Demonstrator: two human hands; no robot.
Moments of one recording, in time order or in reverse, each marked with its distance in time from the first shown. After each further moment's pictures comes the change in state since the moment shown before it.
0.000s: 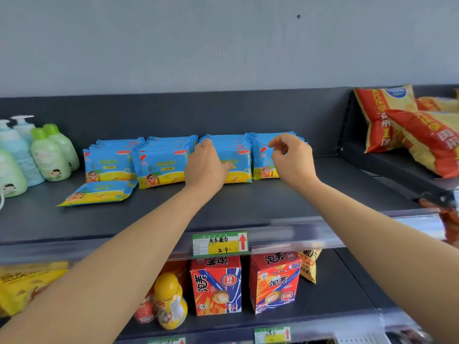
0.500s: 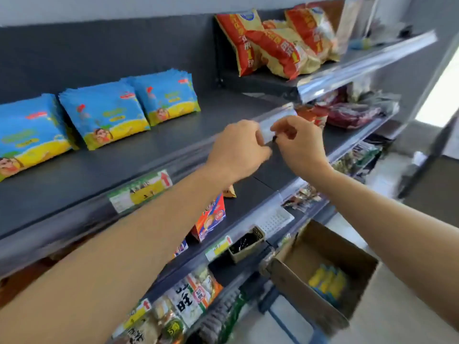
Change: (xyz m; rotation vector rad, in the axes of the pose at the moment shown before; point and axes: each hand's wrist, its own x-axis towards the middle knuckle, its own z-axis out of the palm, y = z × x) left_hand -0.149 0.093 0.019 -0.366 -0.618 0.691; right_hand -0.180 0.026 -0.121 -0.288 0.339 0.347
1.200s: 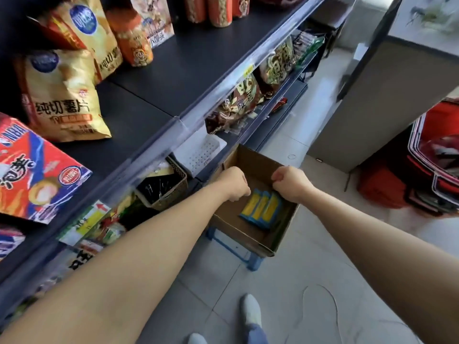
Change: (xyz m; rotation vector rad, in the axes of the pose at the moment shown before) left_hand 0.004 -0.013 0.400 -0.095 -0.920 -0.361; right_hand -0.129 0.359 -0.046 -0.421 -0.611 0.806
